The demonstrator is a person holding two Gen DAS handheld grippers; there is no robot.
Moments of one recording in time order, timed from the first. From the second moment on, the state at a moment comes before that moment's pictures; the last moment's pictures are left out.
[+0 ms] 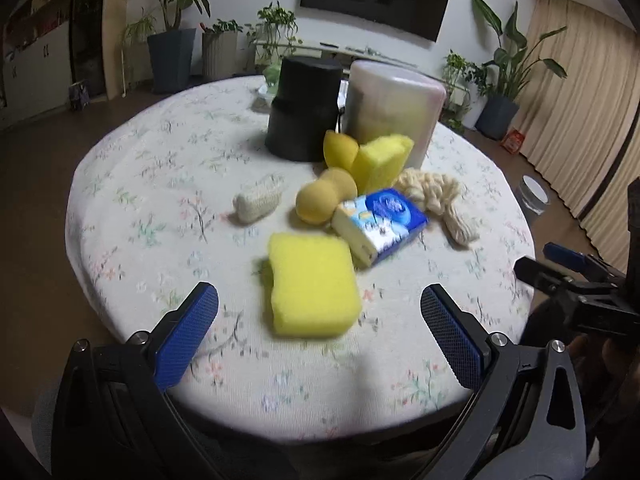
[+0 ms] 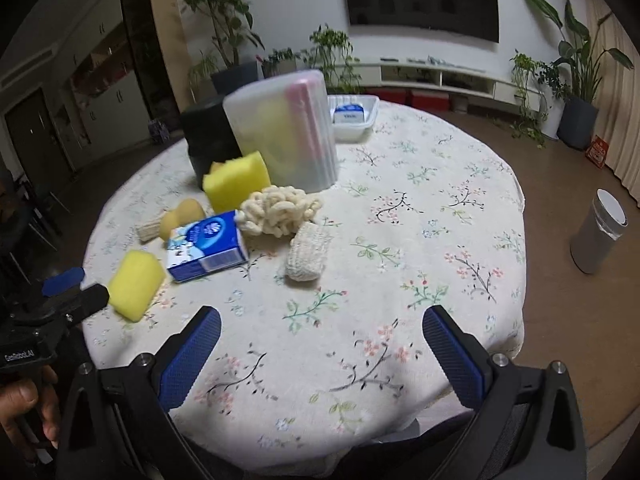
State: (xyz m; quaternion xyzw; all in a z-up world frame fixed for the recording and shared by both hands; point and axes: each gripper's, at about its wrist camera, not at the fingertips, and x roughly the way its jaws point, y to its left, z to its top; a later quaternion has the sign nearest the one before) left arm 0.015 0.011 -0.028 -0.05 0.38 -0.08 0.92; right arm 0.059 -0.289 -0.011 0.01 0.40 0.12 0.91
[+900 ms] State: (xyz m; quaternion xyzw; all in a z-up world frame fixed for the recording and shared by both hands) left arm 0.053 0.011 -0.062 -0.05 0.43 -0.06 0.90; right arm 0.134 -0.260 -0.047 -0.04 0.47 0.11 0.88
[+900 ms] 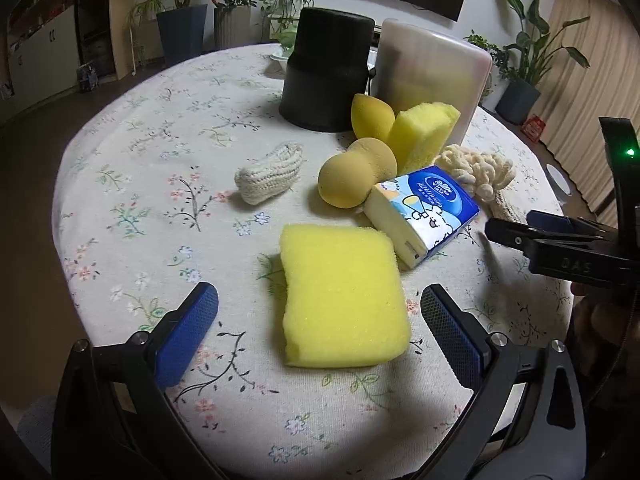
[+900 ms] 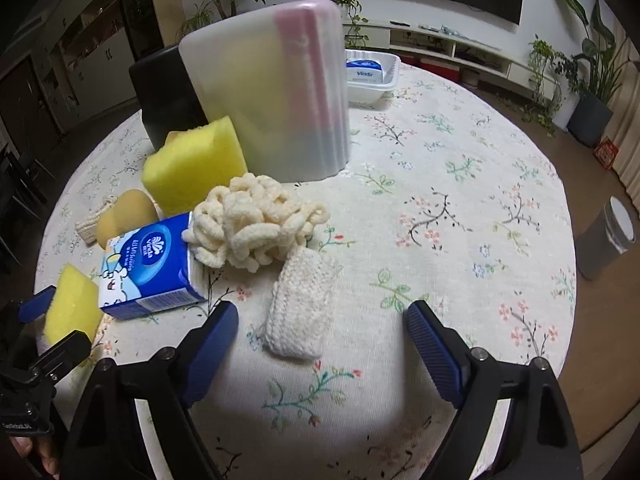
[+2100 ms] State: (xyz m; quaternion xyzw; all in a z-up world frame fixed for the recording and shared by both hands) left arm 0.053 0.002 -0.062 0.00 0.43 -0.01 0.90; right arm 0.122 -0.250 -0.043 -0.06 0.44 0.12 0.89
